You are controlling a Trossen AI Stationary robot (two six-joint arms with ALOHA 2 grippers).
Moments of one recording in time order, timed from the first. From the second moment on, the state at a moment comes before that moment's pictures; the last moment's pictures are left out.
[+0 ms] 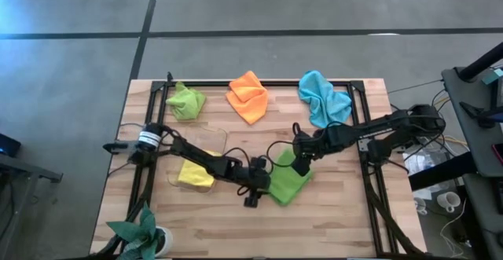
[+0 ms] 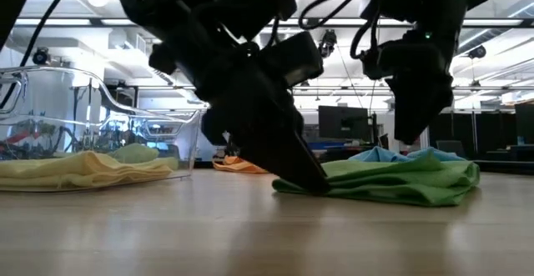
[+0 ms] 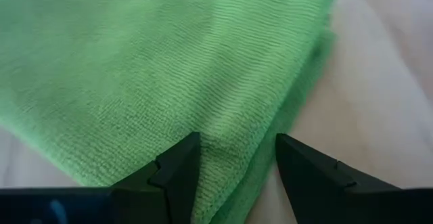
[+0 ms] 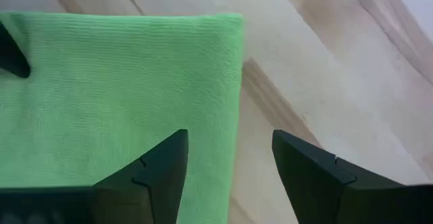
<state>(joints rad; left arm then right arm) -0.24 2.04 1.16 0.13 -0.02 -0.02 0.09 1.44 0.84 -0.67 0.12 0.72</state>
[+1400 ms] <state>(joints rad) -0.41 2.16 1.39 0.00 -0.19 0.23 0.12 1.27 1.00 -0.92 0.29 0.75</state>
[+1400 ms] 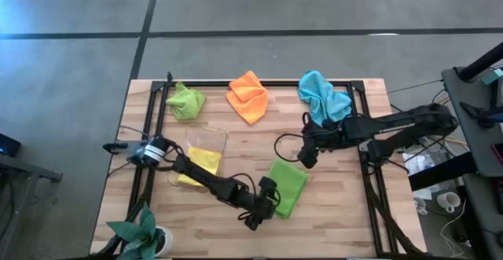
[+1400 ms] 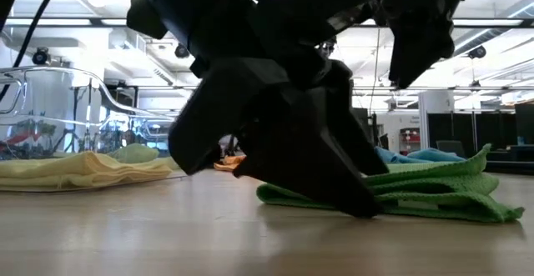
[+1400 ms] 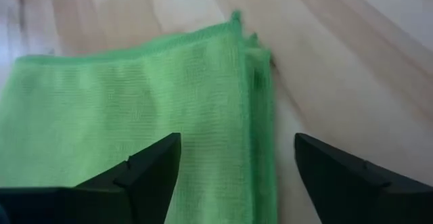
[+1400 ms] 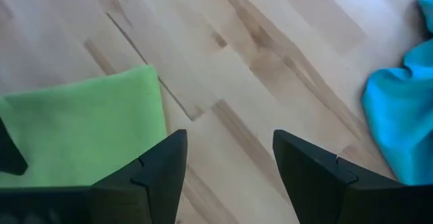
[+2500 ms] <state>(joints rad) -0.03 1.93 1.39 -0.63 -0.06 0.67 0.15 1.22 1.02 -0.94 0.28 0.79</state>
